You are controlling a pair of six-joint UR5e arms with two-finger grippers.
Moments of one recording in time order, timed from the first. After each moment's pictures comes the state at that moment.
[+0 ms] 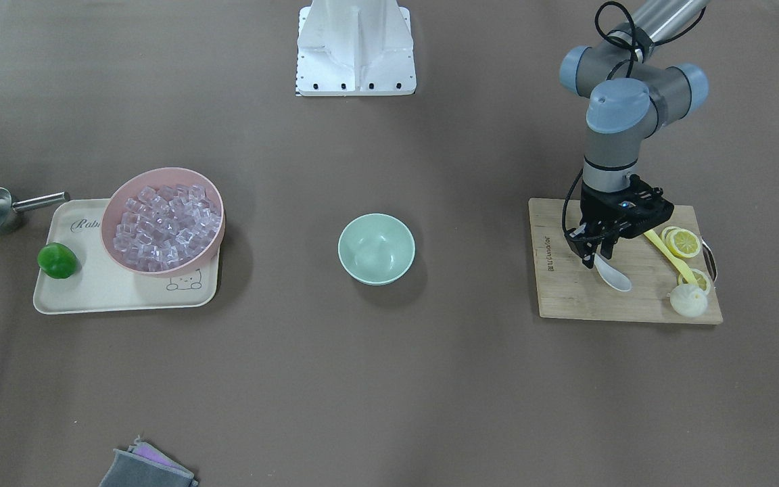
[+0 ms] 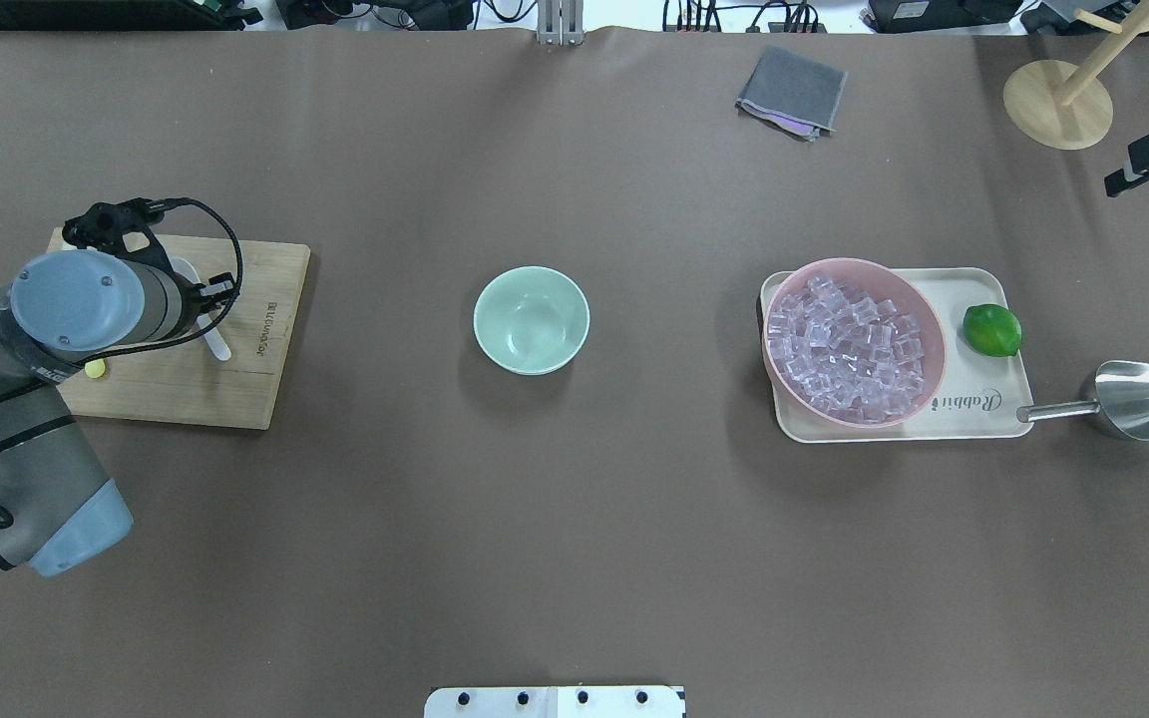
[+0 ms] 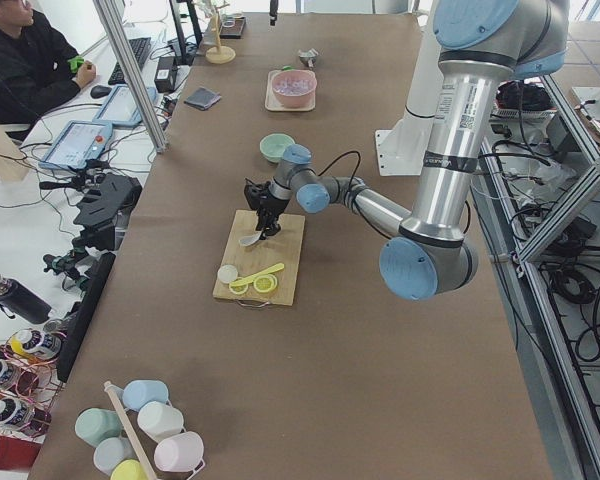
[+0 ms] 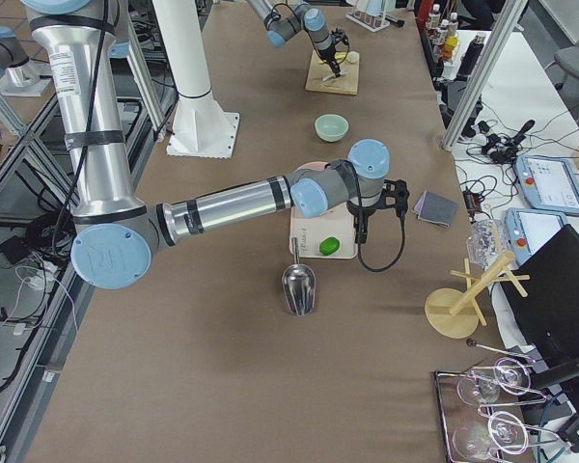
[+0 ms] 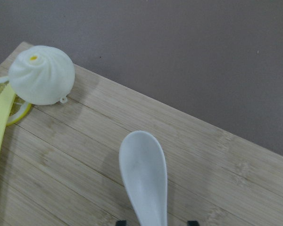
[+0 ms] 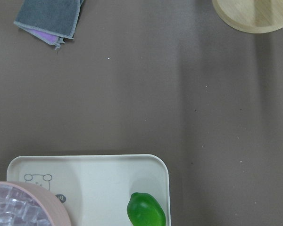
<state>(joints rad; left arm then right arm) -0.68 -1.78 -1.70 -1.91 -1.56 -1.47 1.35 -1.43 1.73 -1.38 2.46 0.54</state>
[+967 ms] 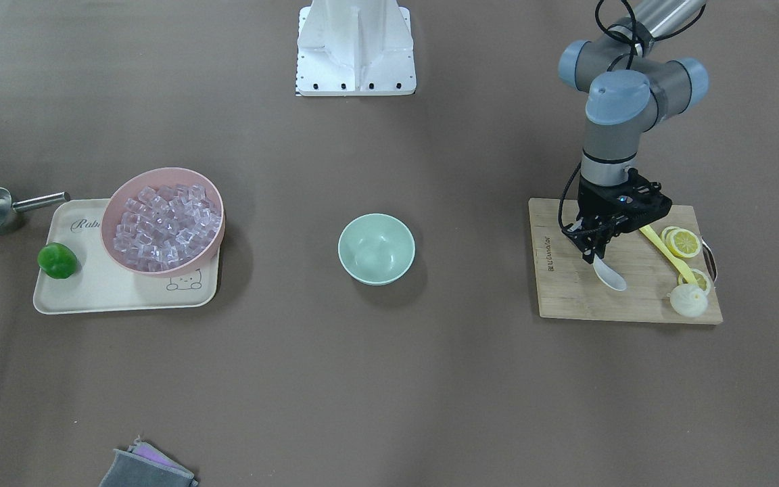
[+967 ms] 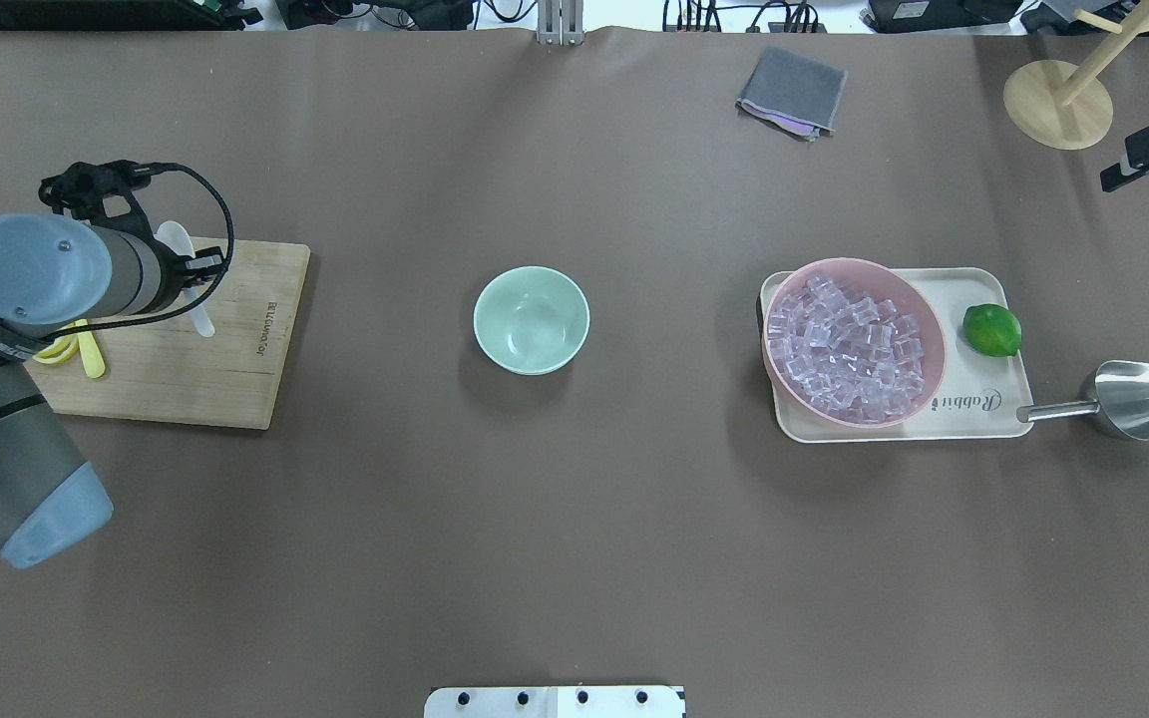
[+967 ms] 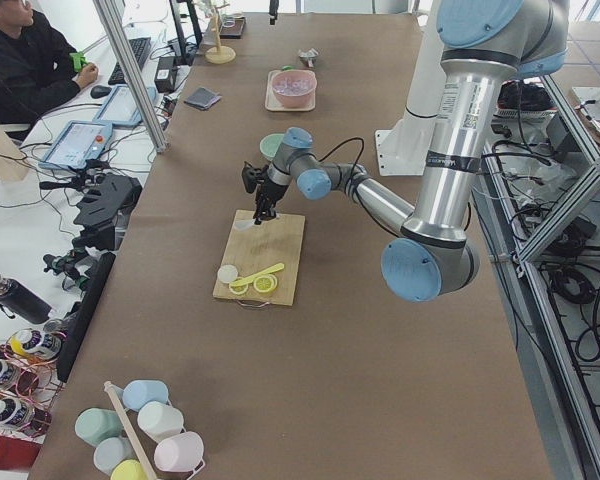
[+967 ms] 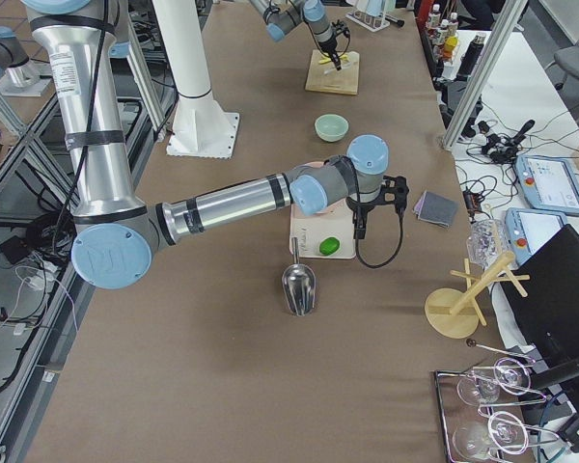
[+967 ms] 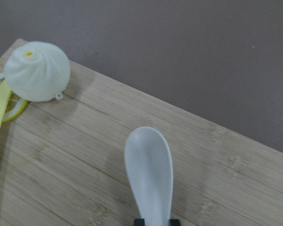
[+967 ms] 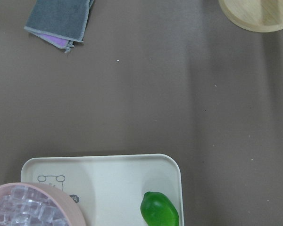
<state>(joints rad) -0.74 -1.79 -1.83 -1.82 -1.57 -1.36 1.34 -1.42 1.75 -1.38 2.47 0.58</state>
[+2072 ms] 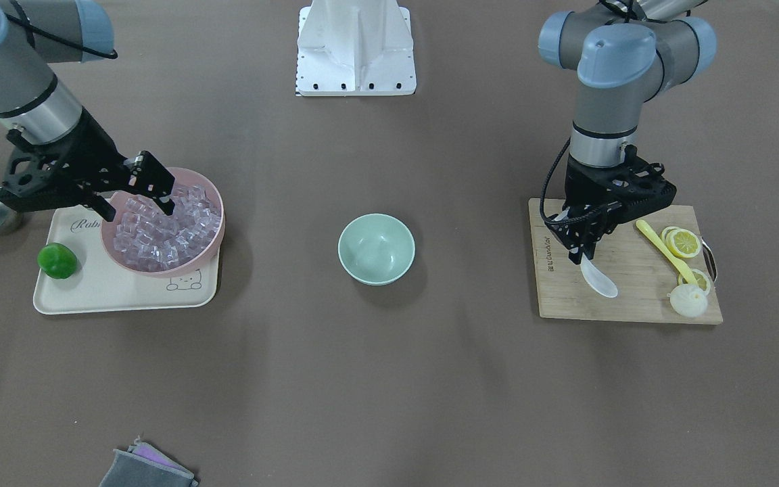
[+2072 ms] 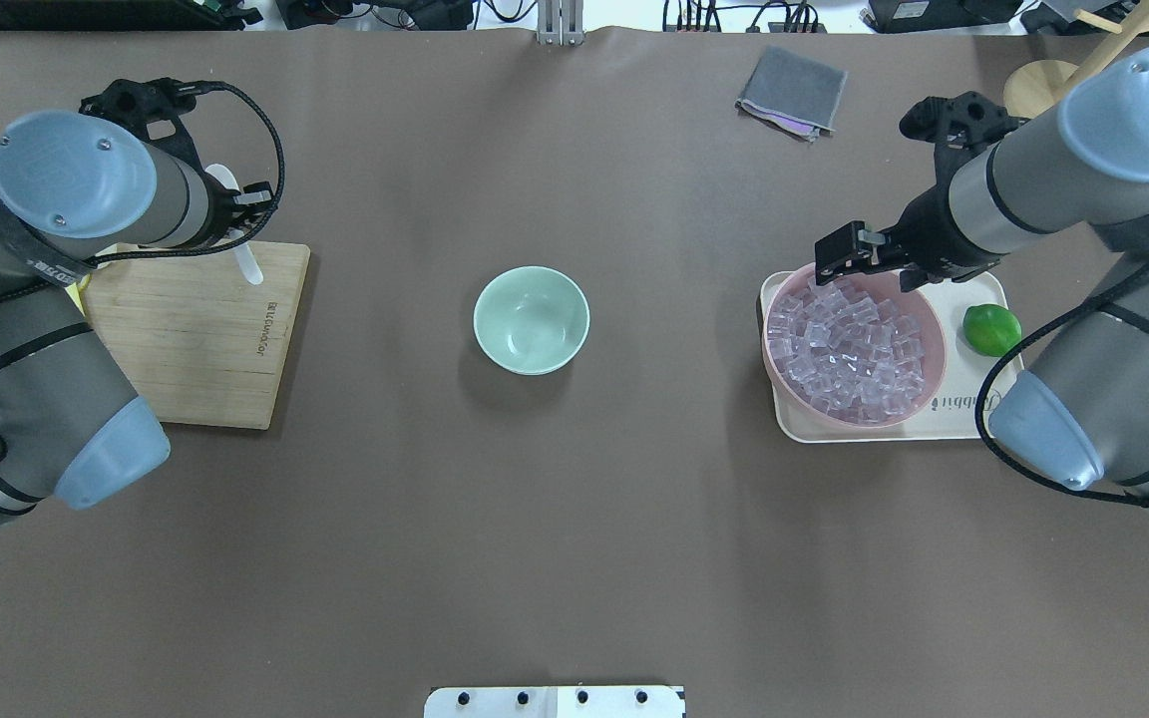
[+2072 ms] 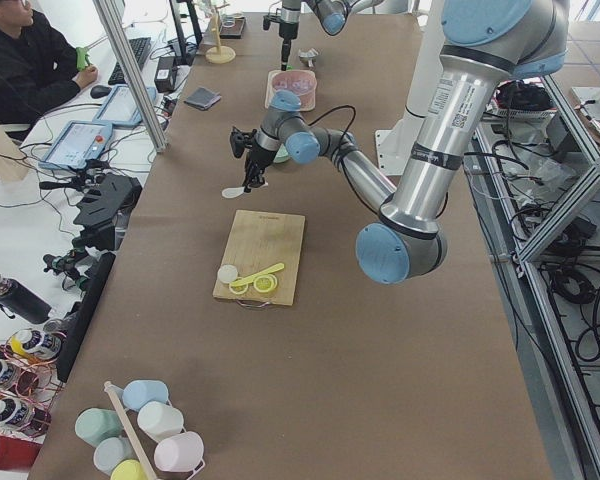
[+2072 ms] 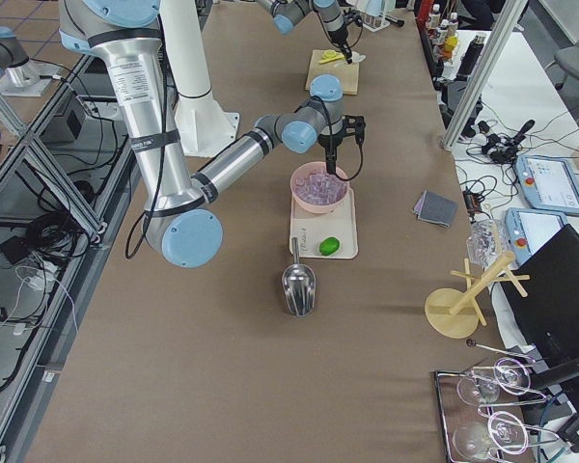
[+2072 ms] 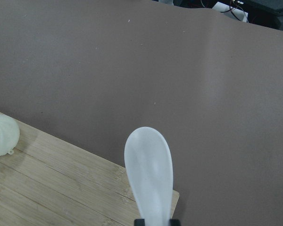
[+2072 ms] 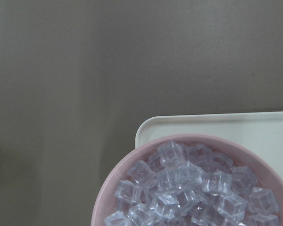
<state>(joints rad) -0.77 -1.95 -1.85 -1.68 -1.62 -1.35 0.83 -1.30 1.94 -1.38 2.08 1.04</state>
